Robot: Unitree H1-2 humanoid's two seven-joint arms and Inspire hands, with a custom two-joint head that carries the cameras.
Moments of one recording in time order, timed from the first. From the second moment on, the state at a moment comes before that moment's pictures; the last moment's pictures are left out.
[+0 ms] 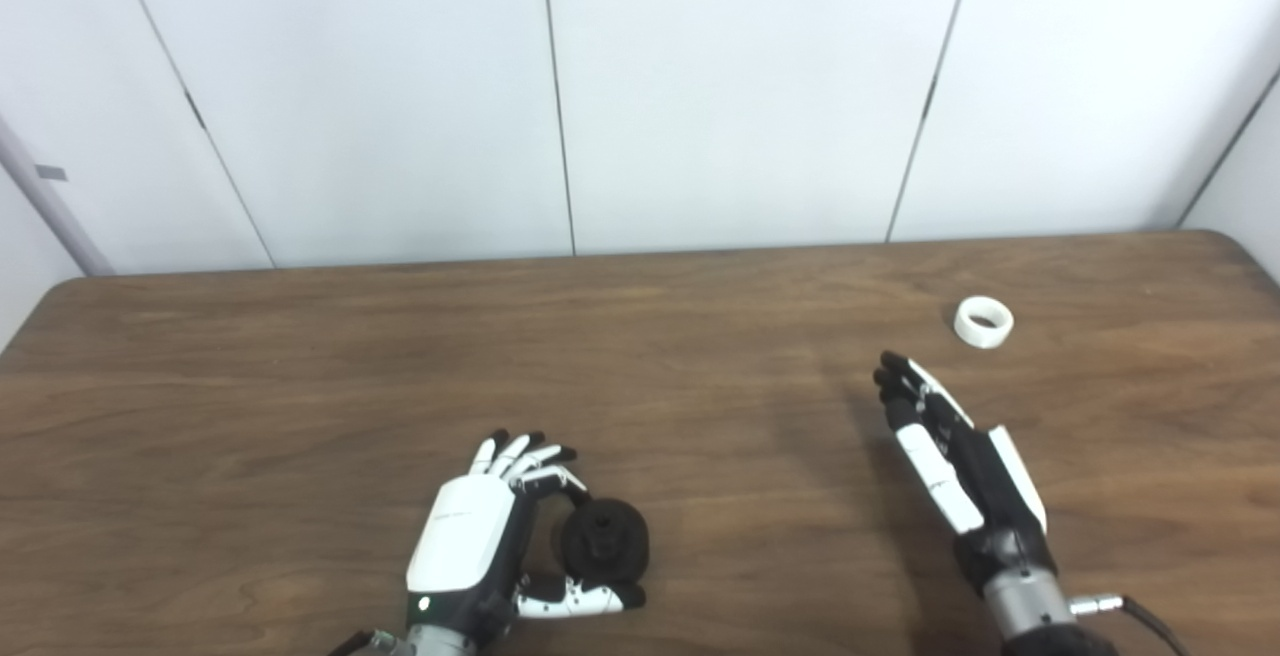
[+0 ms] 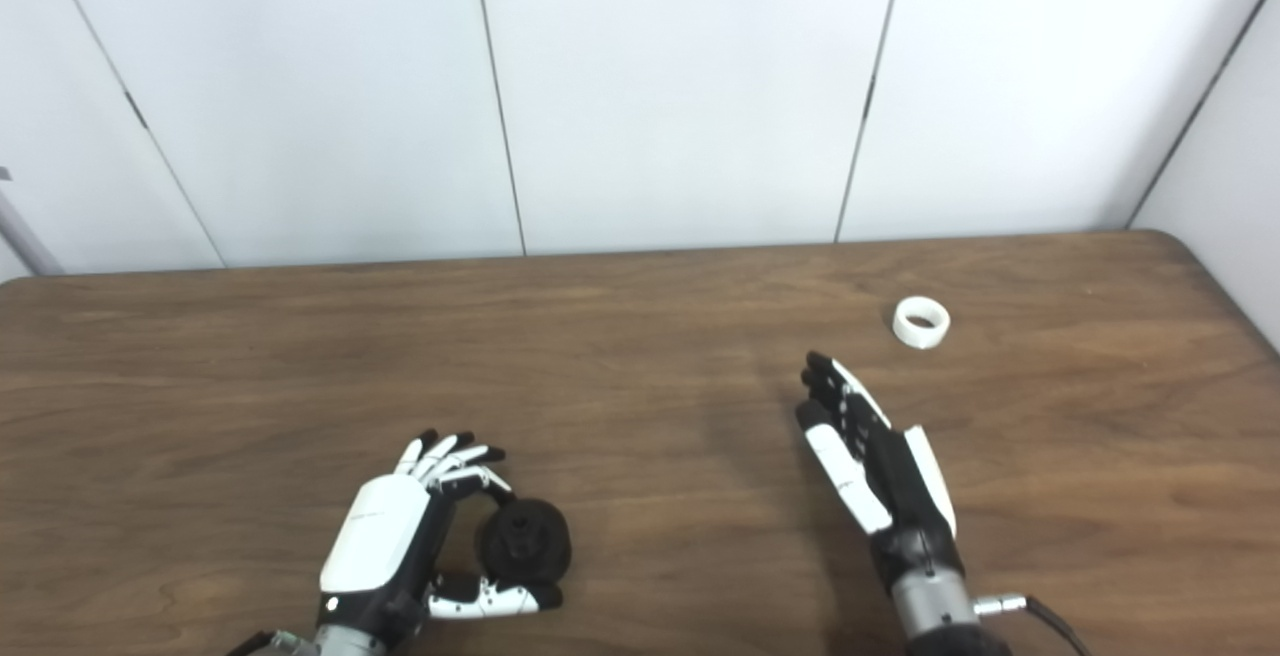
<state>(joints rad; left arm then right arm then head) 0.05 0.20 -0.35 -0.14 0.87 0.05 0.12 0.06 -0.10 -0.01 -0.32 -0.16 0.23 0.00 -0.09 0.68</state>
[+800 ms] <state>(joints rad) 0.08 0.21 -0.30 -0.18 0.86 0.04 0.06 -0.22 -0.46 0.00 -0.22 -0.53 0.36 0.08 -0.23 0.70</state>
